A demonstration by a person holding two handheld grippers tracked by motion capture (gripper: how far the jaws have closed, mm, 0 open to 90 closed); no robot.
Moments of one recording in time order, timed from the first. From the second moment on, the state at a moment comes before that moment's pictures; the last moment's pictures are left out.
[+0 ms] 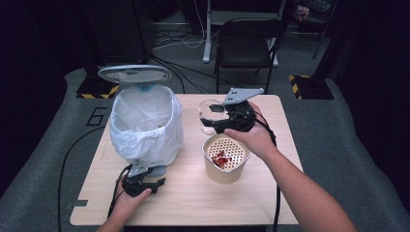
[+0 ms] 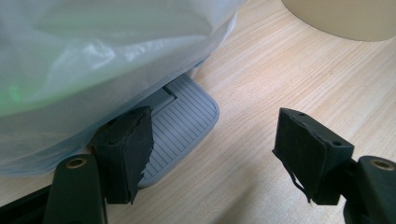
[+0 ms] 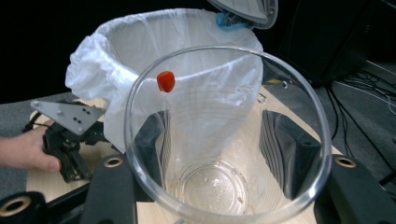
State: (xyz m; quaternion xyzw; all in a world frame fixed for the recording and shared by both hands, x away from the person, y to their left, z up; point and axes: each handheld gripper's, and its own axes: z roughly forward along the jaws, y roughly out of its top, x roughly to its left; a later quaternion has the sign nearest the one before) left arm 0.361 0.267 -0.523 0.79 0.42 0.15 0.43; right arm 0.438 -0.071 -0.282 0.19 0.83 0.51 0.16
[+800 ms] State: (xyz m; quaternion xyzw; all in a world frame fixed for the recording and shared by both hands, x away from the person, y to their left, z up) left arm 0.361 0.267 -0.523 0.79 0.42 0.15 0.43; right arm 0.446 -0.018 -0.253 0.19 0.80 0.56 0.13
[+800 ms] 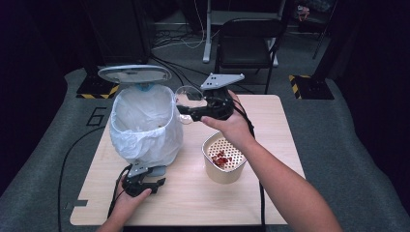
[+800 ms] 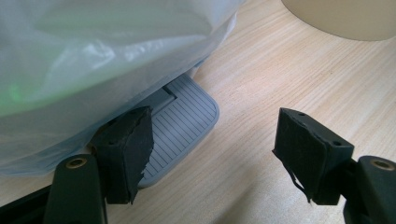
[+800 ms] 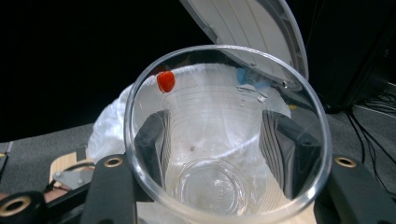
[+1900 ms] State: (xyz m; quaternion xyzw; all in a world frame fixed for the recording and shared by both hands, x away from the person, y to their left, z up) left arm 0.361 0.266 -0.524 0.78 0.42 0.15 0.44; right arm 0.460 0.074 -0.265 0.17 0.80 0.56 0.13
